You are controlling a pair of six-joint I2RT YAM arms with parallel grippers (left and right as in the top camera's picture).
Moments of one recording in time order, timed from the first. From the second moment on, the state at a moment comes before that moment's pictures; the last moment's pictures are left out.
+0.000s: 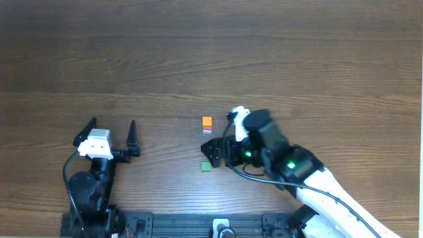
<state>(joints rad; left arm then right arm) 0.01 0.01 0.01 -0.07 0.08 -0.02 0.68 1.08 0.71 -0.52 -0.30 0.57</state>
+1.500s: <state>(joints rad) 0.01 0.01 0.01 -0.07 0.08 -0.02 1.05 1.71 0.97 -0.73 0.09 1.03</state>
